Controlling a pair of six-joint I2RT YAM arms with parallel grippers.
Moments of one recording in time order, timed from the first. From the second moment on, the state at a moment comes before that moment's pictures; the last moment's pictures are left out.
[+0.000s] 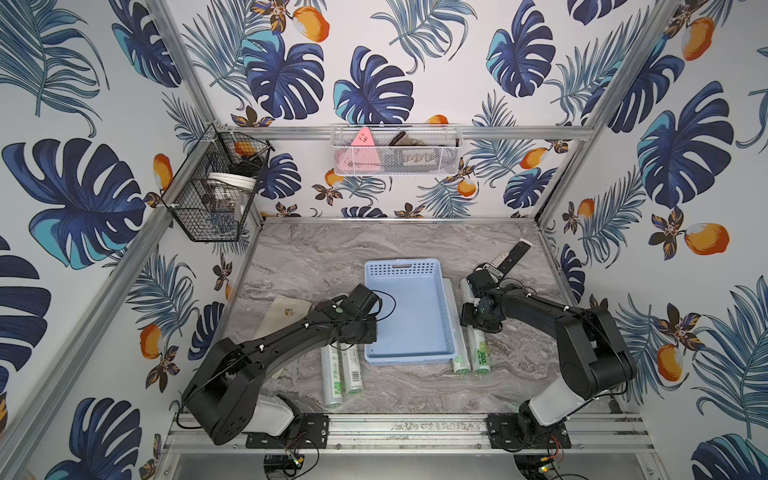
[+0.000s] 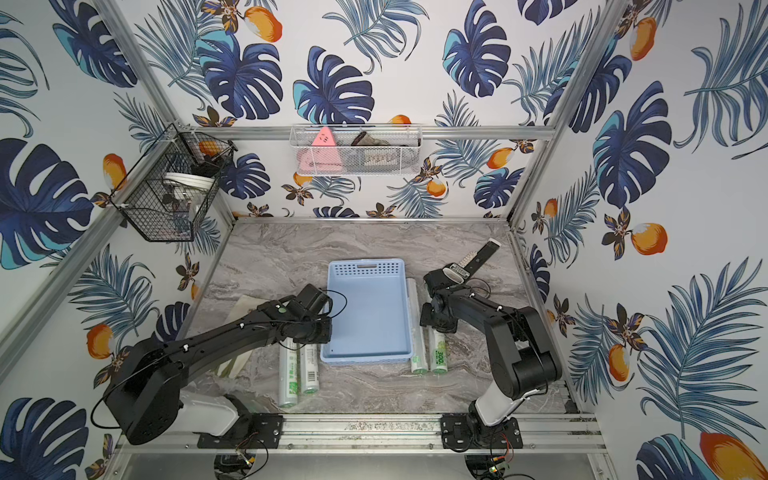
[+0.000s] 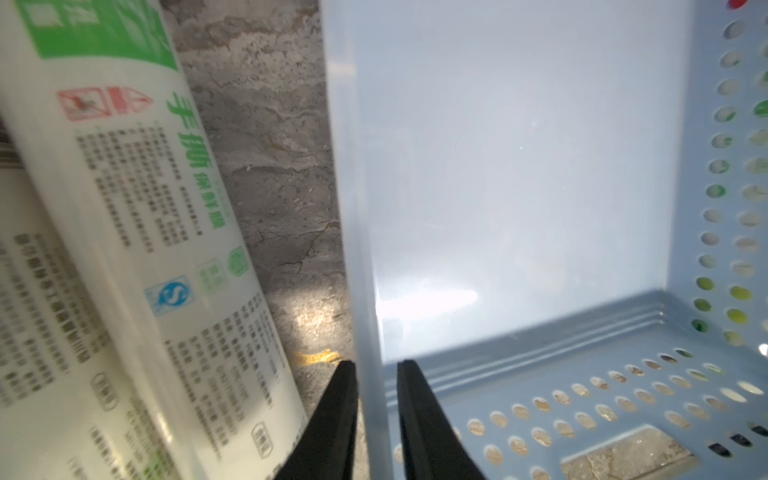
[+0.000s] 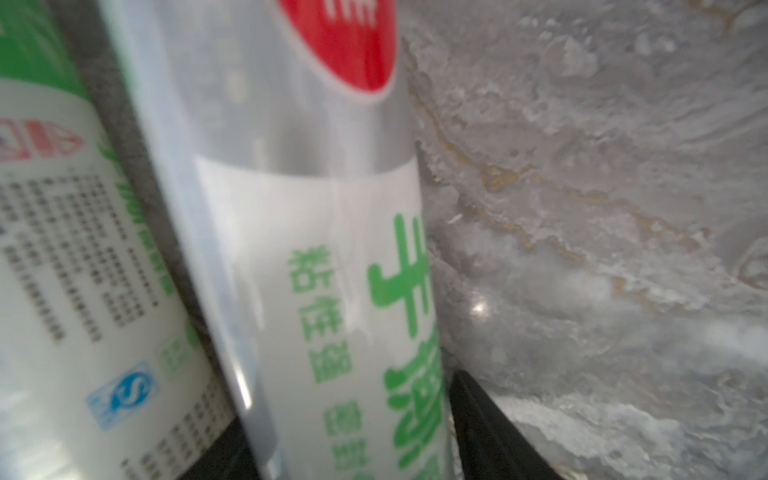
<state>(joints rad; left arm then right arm) -0.60 1.38 0.85 -0.62 0.01 -0.66 0.33 1.65 0.90 -0.61 0.07 0.52</state>
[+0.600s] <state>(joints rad) -0.61 1.16 0.84 -0.62 -0.12 -0.61 0.33 1.66 0.92 -0.59 0.10 0.51</state>
